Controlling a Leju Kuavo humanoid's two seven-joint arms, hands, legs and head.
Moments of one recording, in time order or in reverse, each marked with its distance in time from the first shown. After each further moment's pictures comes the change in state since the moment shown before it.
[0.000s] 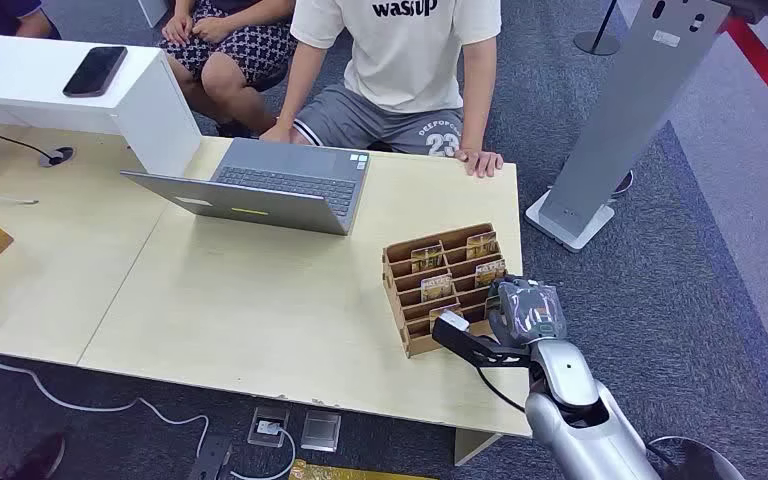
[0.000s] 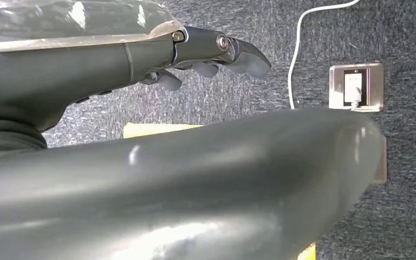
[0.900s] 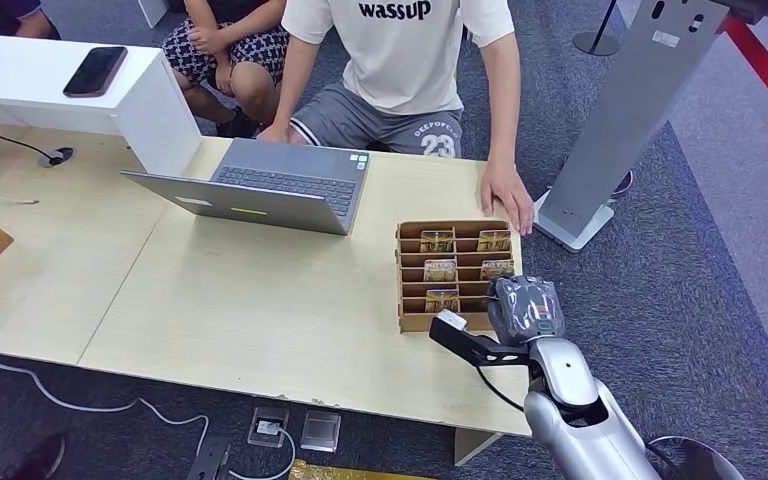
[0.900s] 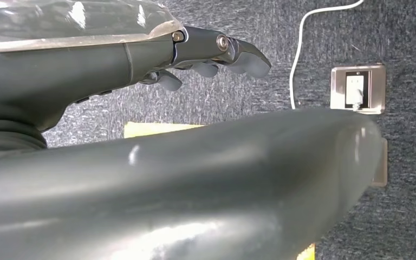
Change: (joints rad) left arm 0.000 0.000 0.000 0.002 0.013 0.001 0.000; right arm 0.000 0.002 0.001 -0.026 0.007 -0.026 -0.018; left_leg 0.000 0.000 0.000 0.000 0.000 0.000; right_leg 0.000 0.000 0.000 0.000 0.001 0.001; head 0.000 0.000
